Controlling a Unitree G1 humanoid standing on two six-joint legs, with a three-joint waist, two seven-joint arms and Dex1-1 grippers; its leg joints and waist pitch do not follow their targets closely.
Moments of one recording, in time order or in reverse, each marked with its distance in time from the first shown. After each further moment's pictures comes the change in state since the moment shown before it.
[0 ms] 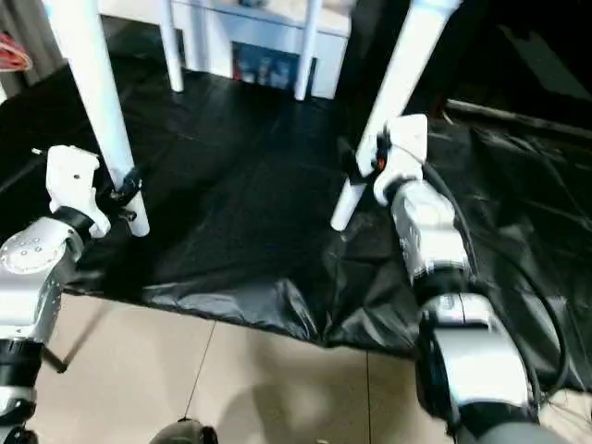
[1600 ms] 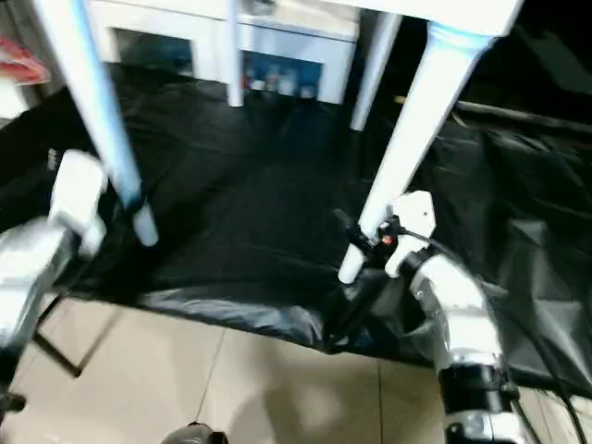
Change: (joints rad) left arm 0.088 0.090 -0.068 0.087 0.008 0.011 -0.158; right arm 0.593 -0.006 -0.022 -0.713 0.025 0.114 0.263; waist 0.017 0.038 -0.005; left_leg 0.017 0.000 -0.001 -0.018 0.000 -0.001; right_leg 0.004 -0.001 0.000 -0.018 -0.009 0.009
